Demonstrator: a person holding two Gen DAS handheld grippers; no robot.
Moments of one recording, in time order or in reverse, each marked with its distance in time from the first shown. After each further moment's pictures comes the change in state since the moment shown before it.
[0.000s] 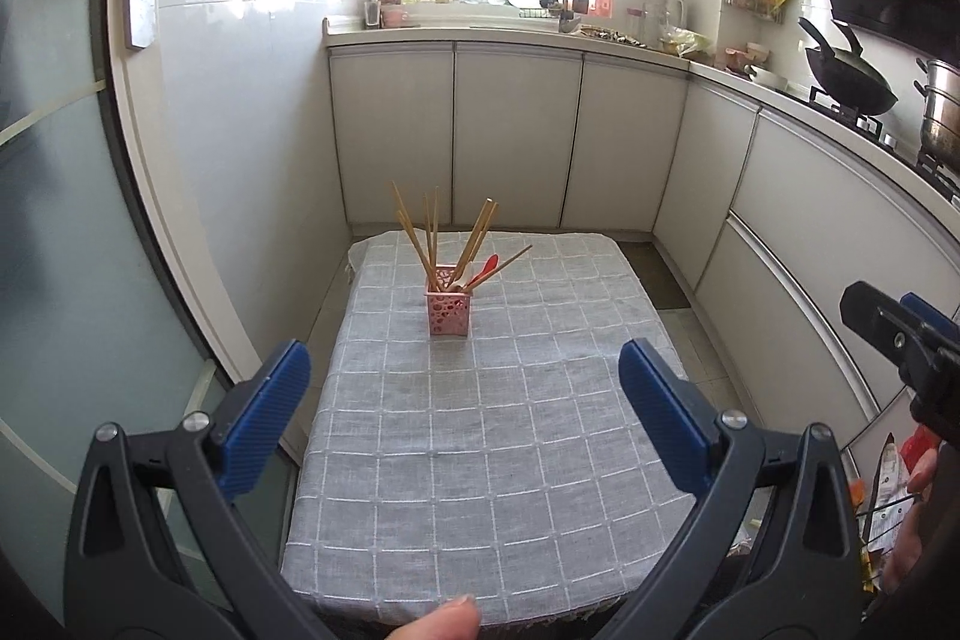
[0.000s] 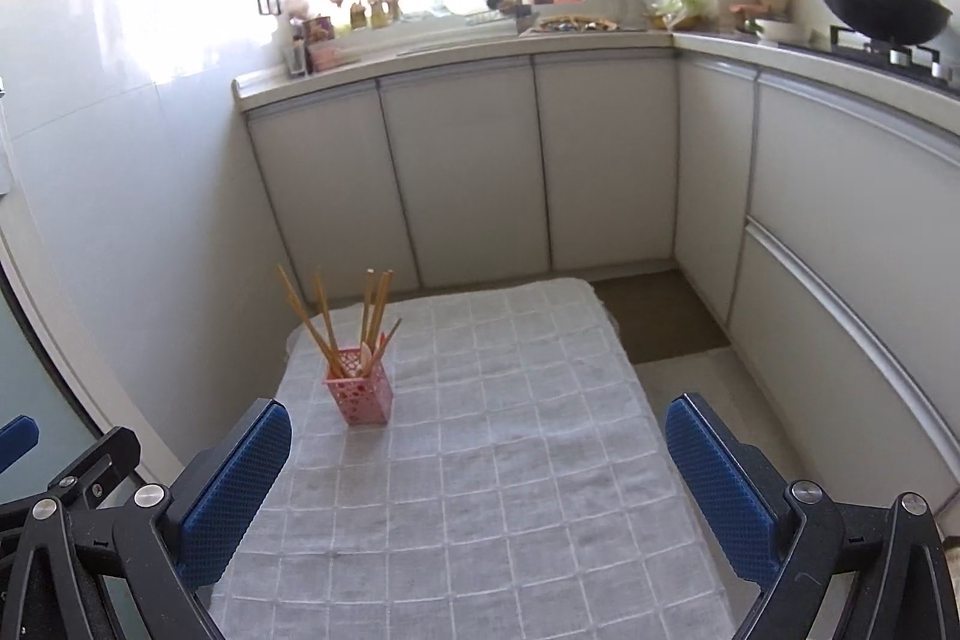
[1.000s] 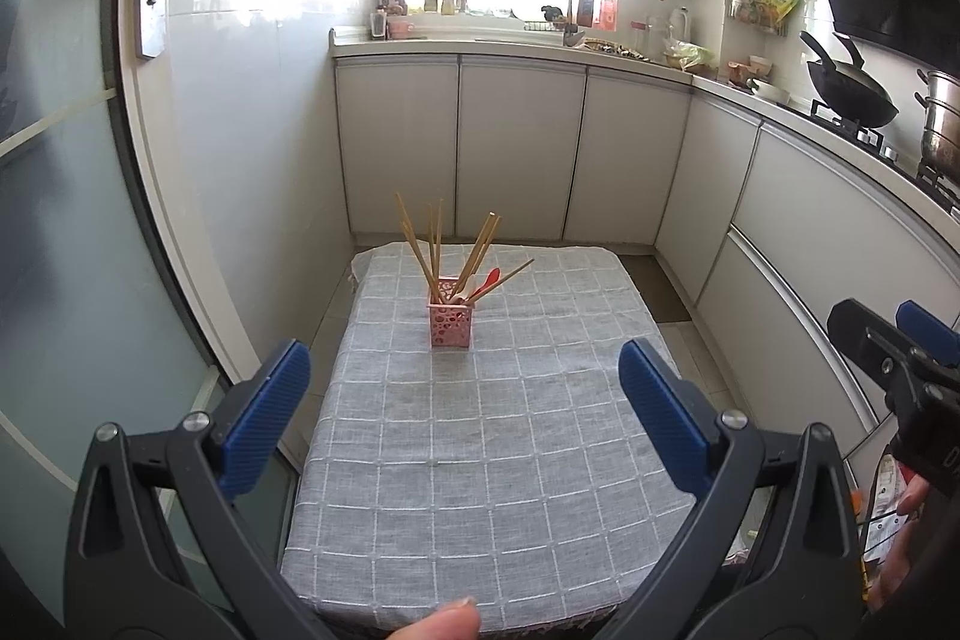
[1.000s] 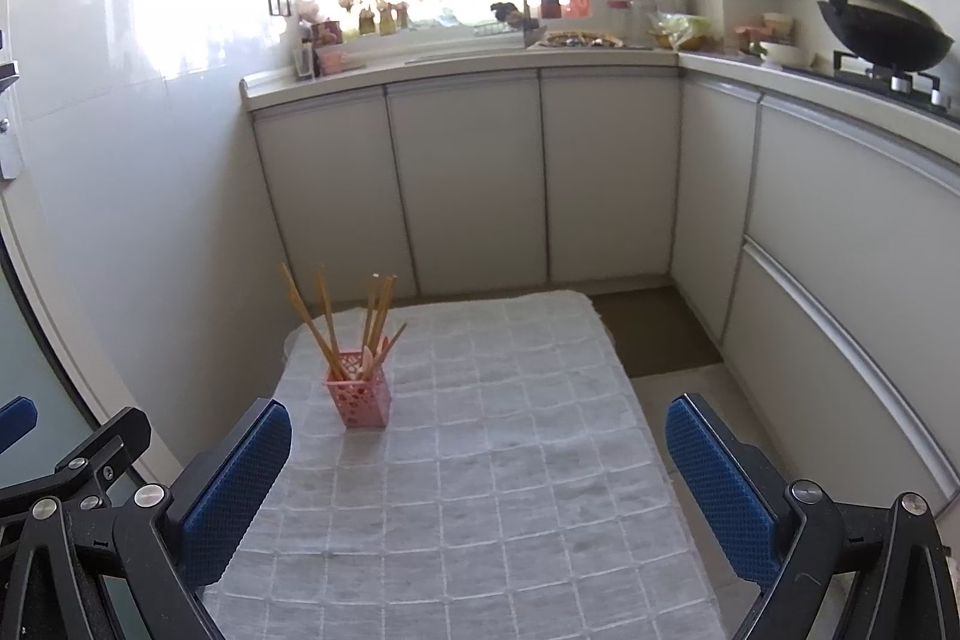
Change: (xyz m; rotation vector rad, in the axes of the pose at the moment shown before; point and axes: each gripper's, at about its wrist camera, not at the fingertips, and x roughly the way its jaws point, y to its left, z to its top) left arm -0.015 -0.007 -0.001 -0.018 -0.034 0.011; right arm -0.005 0.012 -0.002 -0.040 -0.024 -0.006
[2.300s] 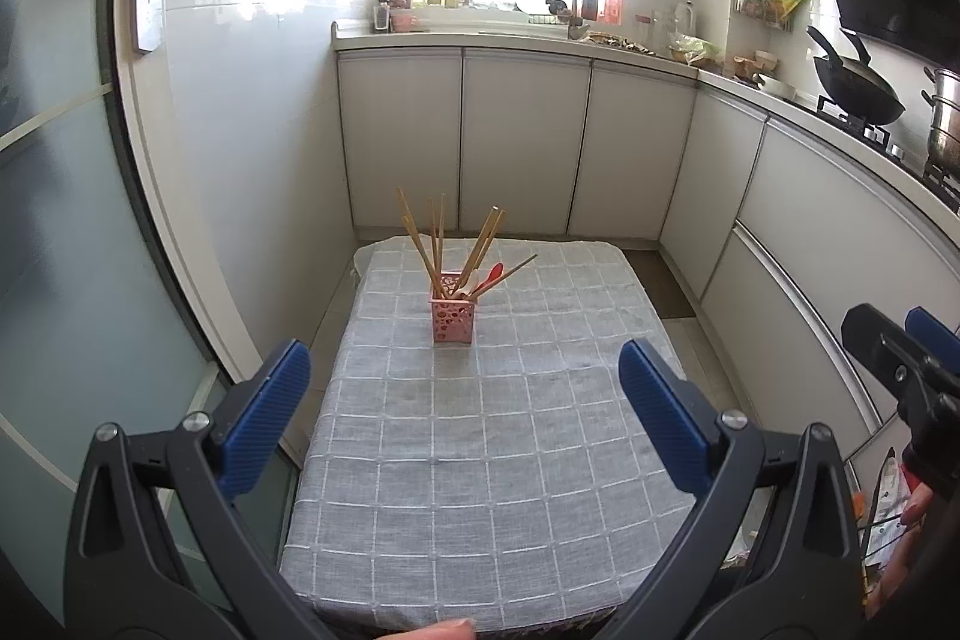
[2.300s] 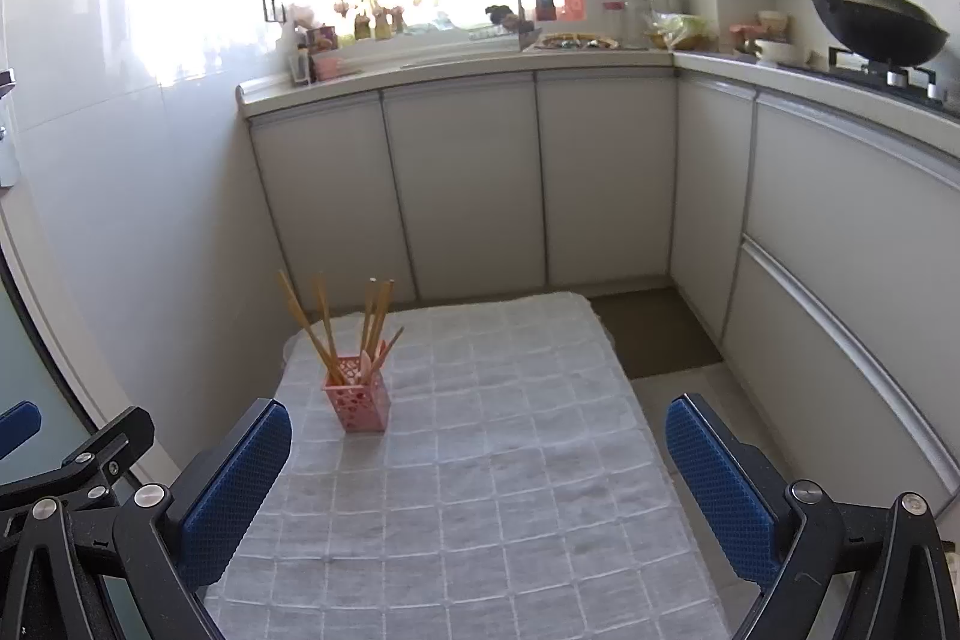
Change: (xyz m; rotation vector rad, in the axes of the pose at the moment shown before) left arm 0.007 -0.002 0.003 0.002 0.020 0.004; right arm 0.000 0.001 -0.003 0.017 -0.006 -0.006
